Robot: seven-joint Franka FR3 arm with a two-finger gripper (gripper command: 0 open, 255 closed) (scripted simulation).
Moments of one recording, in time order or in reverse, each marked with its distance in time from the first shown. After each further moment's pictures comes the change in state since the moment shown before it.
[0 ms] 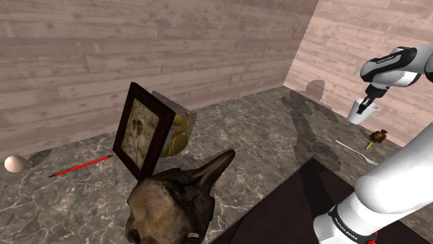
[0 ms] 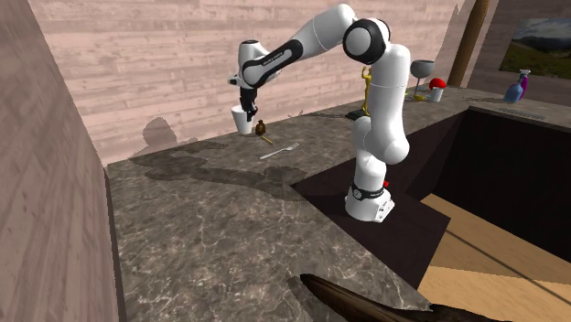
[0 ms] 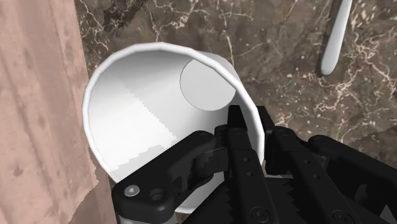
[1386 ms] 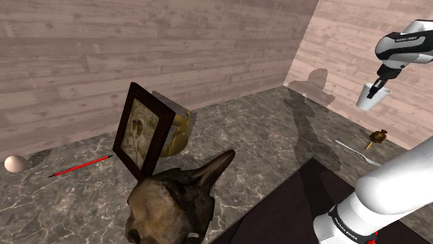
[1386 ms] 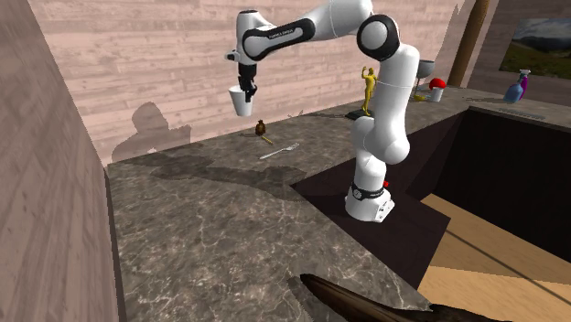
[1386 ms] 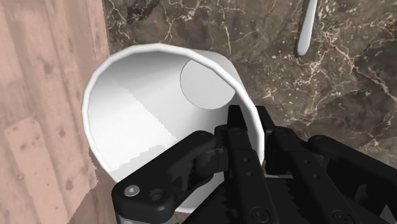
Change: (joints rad) arm 0.023 -0.123 0.042 0.153 -0.090 -0.254 0.070
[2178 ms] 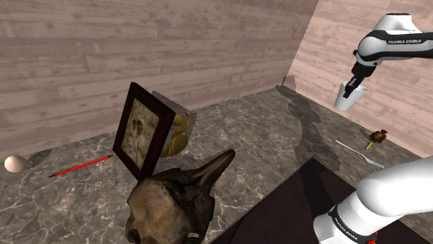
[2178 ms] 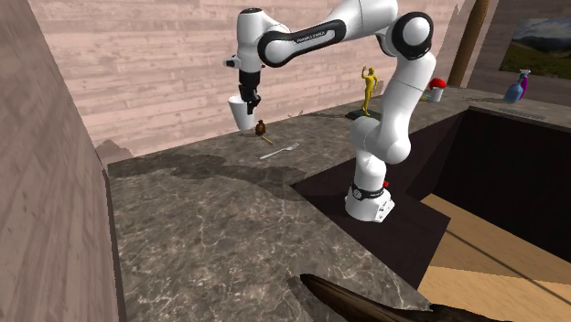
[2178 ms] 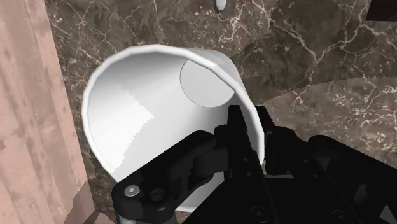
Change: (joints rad) arm 0.051 -0.278 0.271 -0.257 -0.165 -0.068 0.385
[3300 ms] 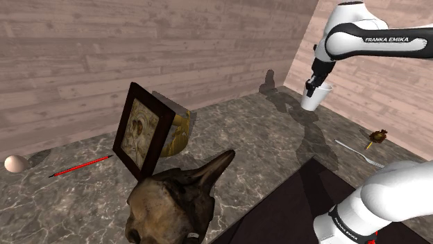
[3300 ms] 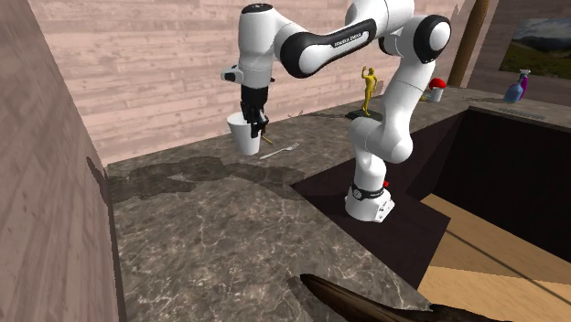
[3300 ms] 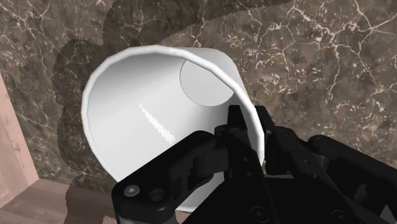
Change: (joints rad) arm 0.133 -0.072 0.330 -0.086 0.074 -0.100 0.420
